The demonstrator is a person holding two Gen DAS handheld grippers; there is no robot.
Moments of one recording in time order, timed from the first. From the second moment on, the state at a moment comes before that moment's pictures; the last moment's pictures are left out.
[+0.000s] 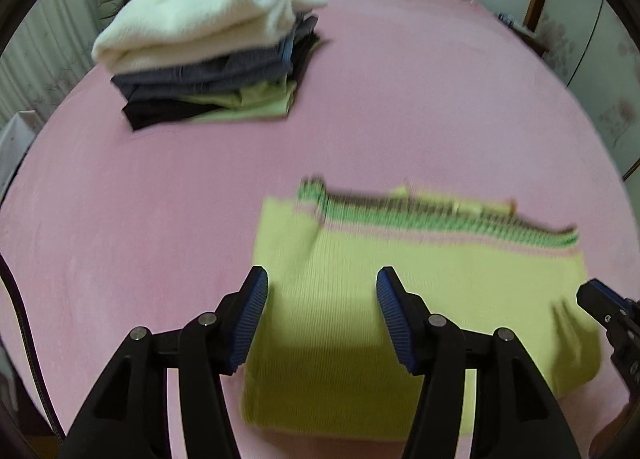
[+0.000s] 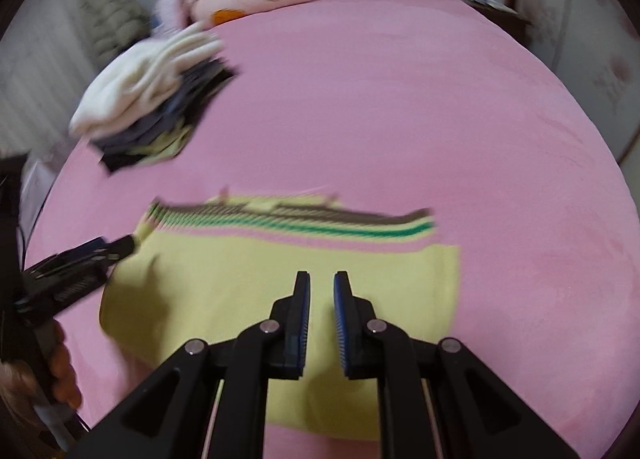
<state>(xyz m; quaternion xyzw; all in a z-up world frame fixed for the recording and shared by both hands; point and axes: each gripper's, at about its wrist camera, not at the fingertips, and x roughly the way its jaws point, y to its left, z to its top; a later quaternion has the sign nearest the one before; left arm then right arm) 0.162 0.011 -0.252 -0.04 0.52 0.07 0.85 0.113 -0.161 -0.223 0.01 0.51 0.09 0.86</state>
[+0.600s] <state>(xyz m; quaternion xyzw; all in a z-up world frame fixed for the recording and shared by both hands) 0.139 0.041 -0.297 -0.03 0.53 0.07 0.84 0.090 -0.205 -0.270 0.02 0.53 0.01 0.85</state>
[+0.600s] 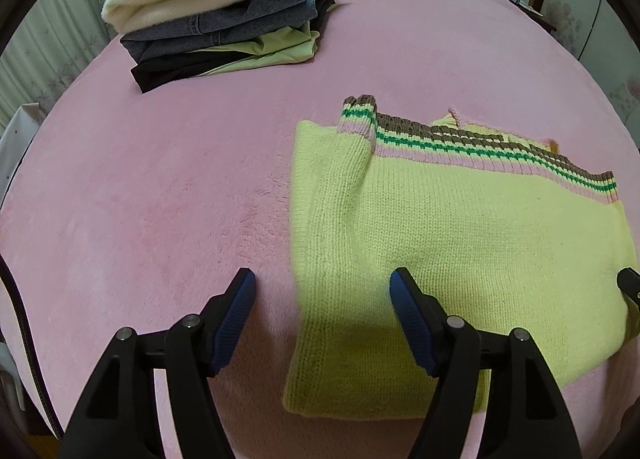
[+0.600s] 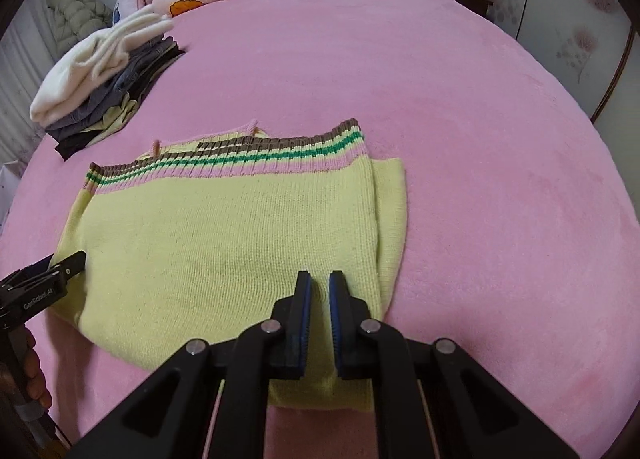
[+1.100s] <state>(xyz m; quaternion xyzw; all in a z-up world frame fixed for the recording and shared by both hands) 0.119 0.044 -0.213 -0.06 0.53 0.06 0.84 0.056 -0.199 -0.204 0.08 0.52 0.01 0.85</state>
